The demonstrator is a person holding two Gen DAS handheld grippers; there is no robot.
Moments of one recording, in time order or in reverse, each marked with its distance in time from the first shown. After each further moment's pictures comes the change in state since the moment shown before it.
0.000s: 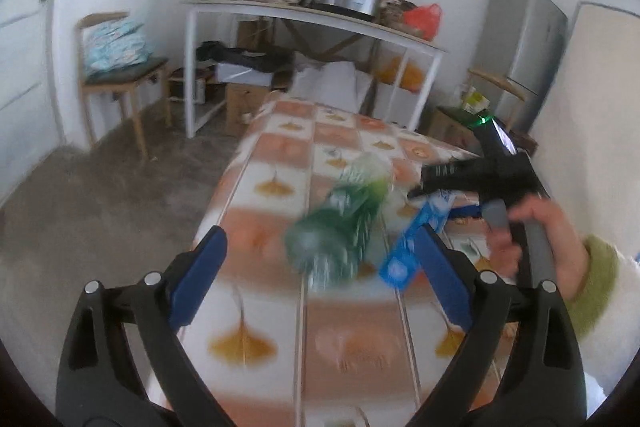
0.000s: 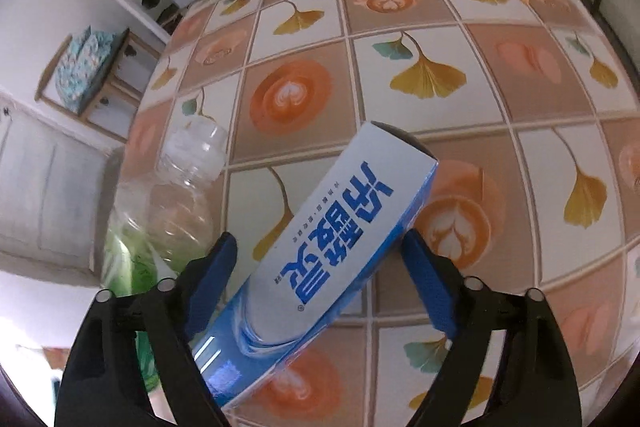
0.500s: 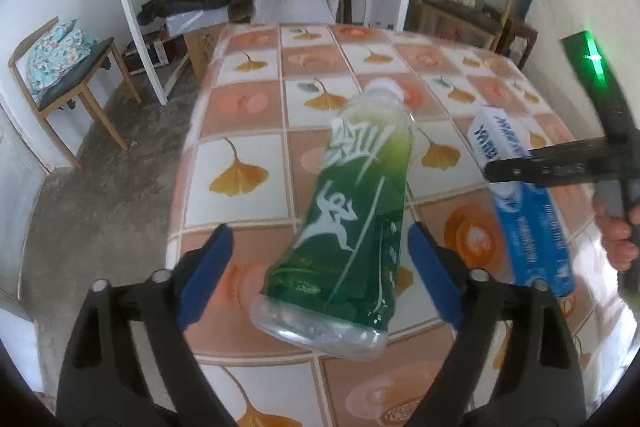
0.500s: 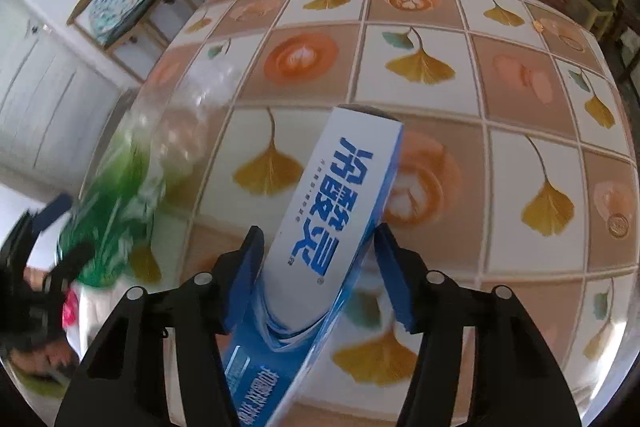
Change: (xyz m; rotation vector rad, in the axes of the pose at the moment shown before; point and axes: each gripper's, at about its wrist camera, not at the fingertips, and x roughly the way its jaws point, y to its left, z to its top) left arm 0.115 -0.019 0.025 0.230 0.362 0.012; right arm -0.026 -0.025 -0.027 -0.242 0.044 0.026
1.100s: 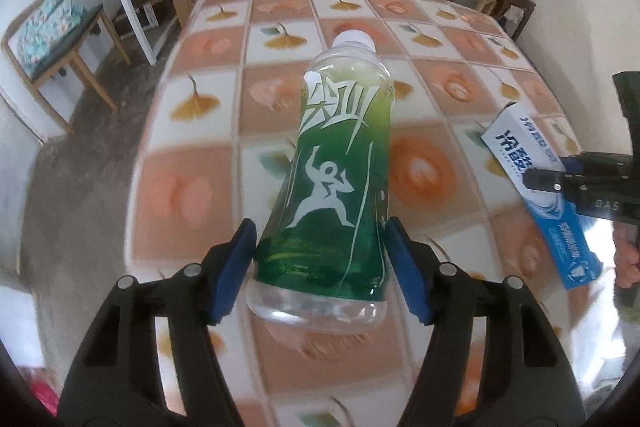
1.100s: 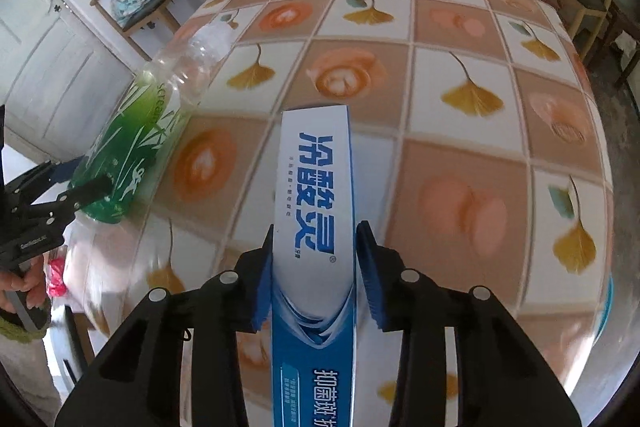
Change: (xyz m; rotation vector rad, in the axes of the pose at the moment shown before) left arm -0.023 -0.047 -0.038 -0.035 0.146 -0.032; right arm -0.050 -0.040 -0.093 -0.054 -0.032 0.019
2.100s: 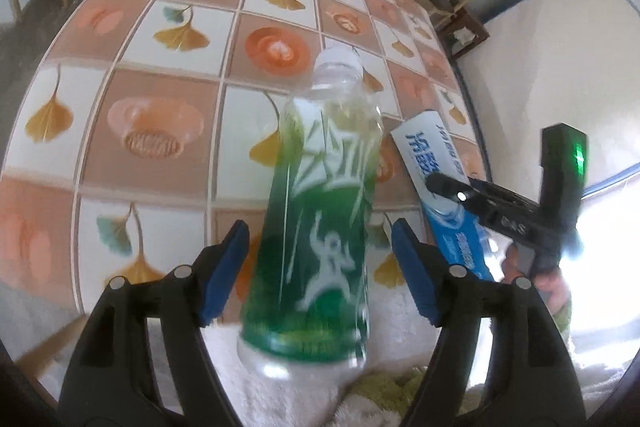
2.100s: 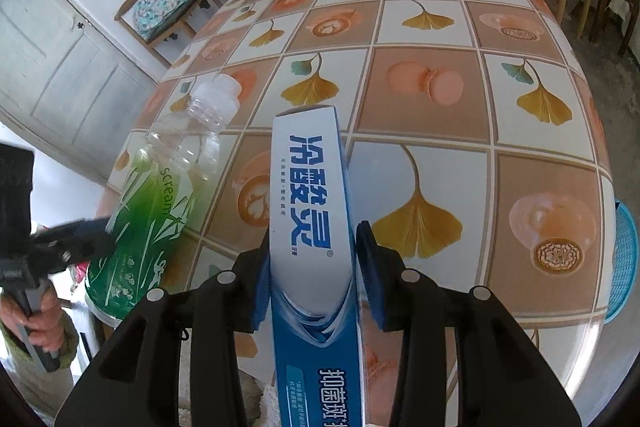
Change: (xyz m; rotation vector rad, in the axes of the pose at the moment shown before) left arm -0.032 -0.066 -0.078 -0.236 0.108 -0.336; right arm -0.039 -0.020 -0.091 0.056 -0.047 0.110
